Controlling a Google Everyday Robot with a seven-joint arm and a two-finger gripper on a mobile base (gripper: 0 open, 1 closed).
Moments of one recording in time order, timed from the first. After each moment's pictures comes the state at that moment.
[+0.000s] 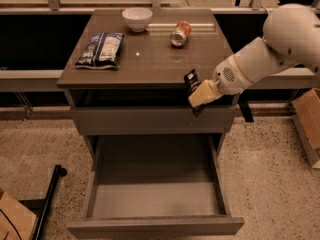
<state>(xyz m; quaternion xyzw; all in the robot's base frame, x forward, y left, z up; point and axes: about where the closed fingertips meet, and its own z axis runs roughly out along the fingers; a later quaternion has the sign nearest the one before) 0.573 -0.115 0.827 -0.29 0.90 0.28 0.18</state>
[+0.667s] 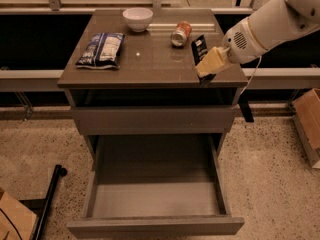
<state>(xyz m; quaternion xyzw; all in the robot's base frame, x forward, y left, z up) 0.597 -0.129 0.911 -0.29 0.89 0.24 0.25</state>
